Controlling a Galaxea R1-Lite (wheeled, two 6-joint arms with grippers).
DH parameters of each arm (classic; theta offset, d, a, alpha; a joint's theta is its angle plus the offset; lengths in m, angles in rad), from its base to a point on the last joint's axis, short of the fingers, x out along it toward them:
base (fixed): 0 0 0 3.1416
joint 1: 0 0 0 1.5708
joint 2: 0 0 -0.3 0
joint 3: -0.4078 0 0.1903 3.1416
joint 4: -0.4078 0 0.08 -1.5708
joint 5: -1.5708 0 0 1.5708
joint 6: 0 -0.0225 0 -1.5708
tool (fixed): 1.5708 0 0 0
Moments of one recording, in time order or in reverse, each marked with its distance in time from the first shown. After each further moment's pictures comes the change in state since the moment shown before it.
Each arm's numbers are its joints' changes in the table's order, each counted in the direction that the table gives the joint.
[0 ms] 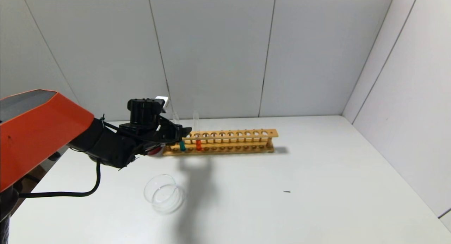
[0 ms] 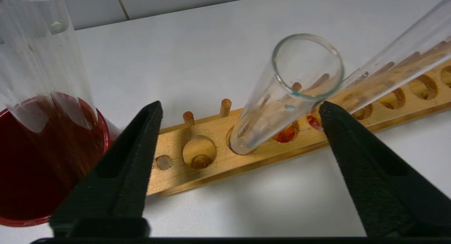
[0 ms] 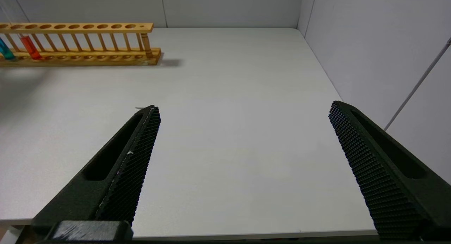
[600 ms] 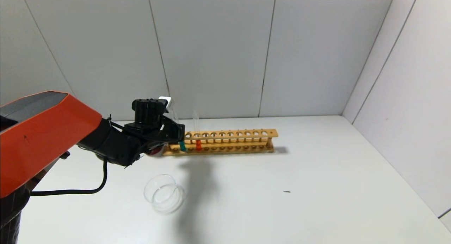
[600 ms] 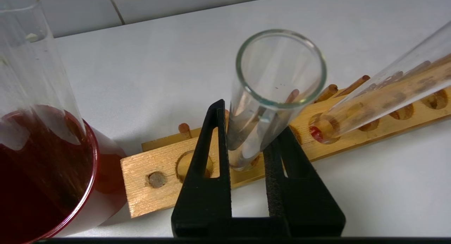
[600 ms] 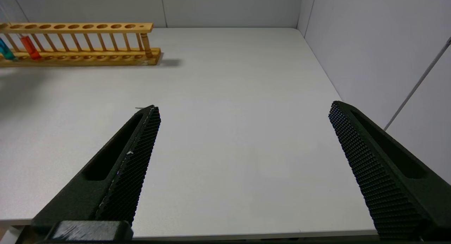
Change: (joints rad) left arm 0.002 0.040 -0.044 0.000 0.000 -0.001; right arm 0.000 0.000 0.000 0.000 0.000 0.000
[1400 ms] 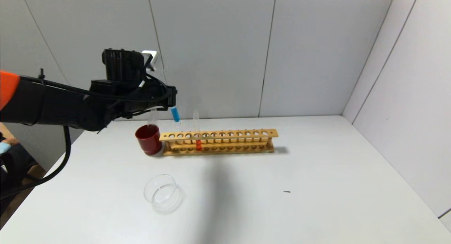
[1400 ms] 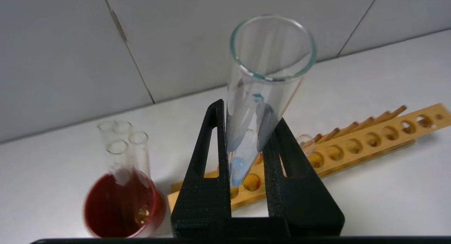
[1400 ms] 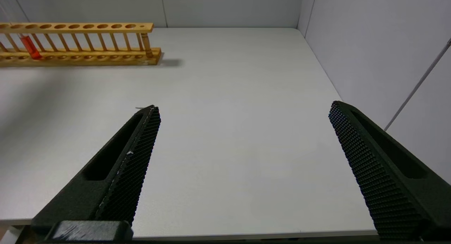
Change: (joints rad) left arm 0.009 -0.280 -0.185 -0.313 0.009 -0.044; right arm 0.000 0.000 0.000 0.000 0.000 0.000
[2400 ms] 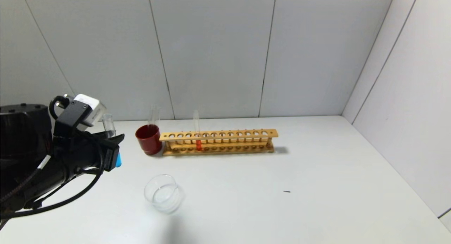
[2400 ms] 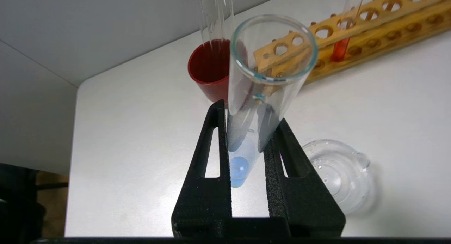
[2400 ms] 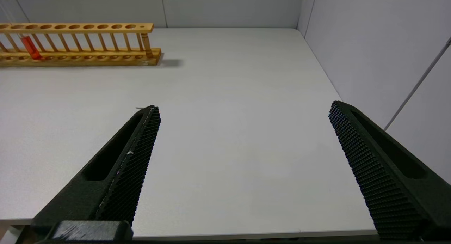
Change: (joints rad) left arm -0.078 -0.482 0.830 0.291 0.107 -0.290; right arm 0.000 0.000 0.000 0.000 0.000 0.000
